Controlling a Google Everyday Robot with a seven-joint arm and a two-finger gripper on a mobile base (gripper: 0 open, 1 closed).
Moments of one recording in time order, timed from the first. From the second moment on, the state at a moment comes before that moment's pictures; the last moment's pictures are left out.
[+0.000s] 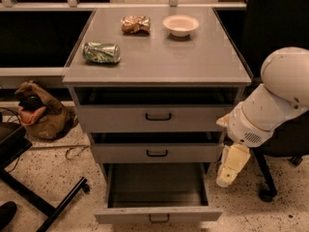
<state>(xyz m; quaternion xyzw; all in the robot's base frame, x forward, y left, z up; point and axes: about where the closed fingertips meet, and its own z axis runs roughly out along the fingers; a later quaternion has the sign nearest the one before) 0.437 -0.176 0.762 -0.61 0.78 0.11 0.12</state>
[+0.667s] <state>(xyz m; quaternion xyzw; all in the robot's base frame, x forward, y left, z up) 0.398 -0.159 0.646 -0.58 0.79 0.19 0.08</state>
